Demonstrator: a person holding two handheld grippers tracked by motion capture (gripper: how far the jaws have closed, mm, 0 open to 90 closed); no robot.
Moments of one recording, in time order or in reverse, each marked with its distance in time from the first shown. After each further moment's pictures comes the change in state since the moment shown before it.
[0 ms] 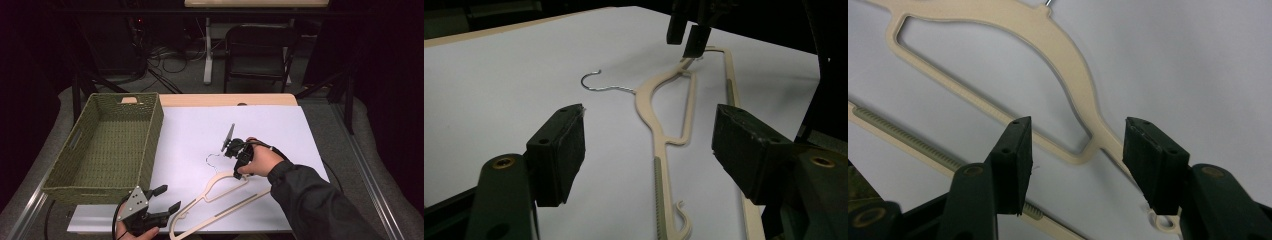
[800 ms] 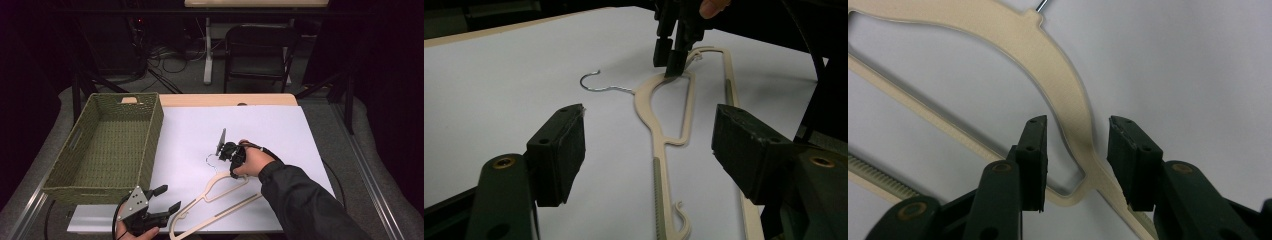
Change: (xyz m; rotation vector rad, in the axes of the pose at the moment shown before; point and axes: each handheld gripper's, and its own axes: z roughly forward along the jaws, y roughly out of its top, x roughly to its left) left arm 0.000 0.000 0.000 -0.001 -0.004 -0.003; right arm -0.003 0.016 0.033 0.046 -0.017 -0.069
